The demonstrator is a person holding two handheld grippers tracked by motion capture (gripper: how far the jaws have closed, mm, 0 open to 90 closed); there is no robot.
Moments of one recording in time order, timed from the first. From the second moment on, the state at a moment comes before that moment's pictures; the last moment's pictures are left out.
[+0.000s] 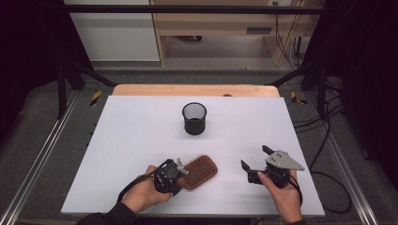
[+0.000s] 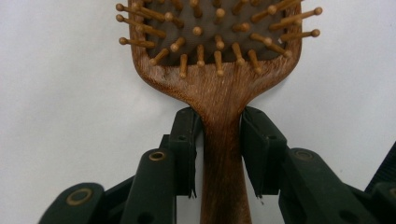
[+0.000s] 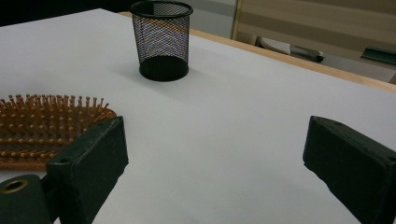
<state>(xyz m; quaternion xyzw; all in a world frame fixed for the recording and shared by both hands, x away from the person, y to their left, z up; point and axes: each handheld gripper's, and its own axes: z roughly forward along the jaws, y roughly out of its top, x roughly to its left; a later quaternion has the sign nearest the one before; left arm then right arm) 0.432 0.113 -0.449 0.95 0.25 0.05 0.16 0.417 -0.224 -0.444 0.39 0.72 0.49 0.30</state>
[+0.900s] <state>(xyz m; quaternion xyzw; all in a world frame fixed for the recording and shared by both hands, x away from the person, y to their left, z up) 0.429 0.128 -0.437 0.92 0.25 0.12 0.27 0.415 -0.221 -0.440 0.38 0.72 0.50 0.30</state>
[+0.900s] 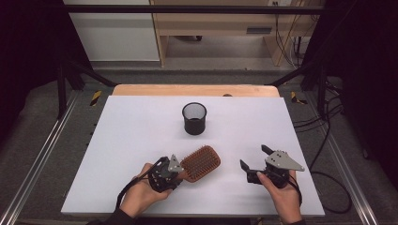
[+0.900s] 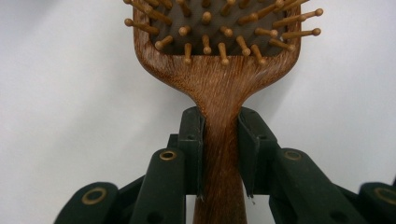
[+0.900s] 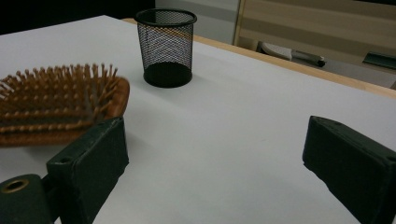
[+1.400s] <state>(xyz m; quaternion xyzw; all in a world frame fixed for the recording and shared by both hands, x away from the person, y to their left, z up) 0.433 0.140 -0.435 0.87 0.28 0.17 0.36 0.419 -0.200 -0.440 0.39 0.70 0.54 0.26</state>
